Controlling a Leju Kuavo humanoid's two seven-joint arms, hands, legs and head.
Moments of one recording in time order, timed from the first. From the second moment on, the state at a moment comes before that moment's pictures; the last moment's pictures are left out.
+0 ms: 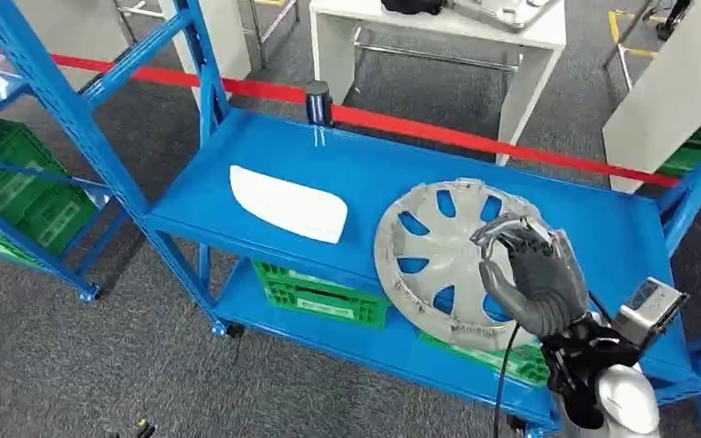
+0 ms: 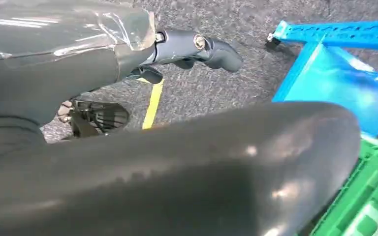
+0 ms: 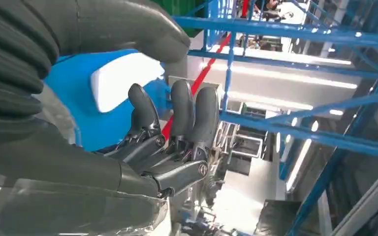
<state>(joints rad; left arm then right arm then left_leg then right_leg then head) 0.03 -0.27 1.27 -0.85 -0.79 -0.72 -0.41 -0.06 -0.14 0.12 -1.91 -0.17 0.33 -0.21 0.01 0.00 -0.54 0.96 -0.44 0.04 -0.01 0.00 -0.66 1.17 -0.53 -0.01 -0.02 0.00</state>
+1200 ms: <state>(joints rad) 0.00 -0.31 1.38 -0.90 -0.95 -0.73 -0.50 -0.01 -0.39 0.49 -1.98 0.73 0.28 0.05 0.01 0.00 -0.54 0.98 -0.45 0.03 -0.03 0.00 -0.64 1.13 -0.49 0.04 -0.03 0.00</state>
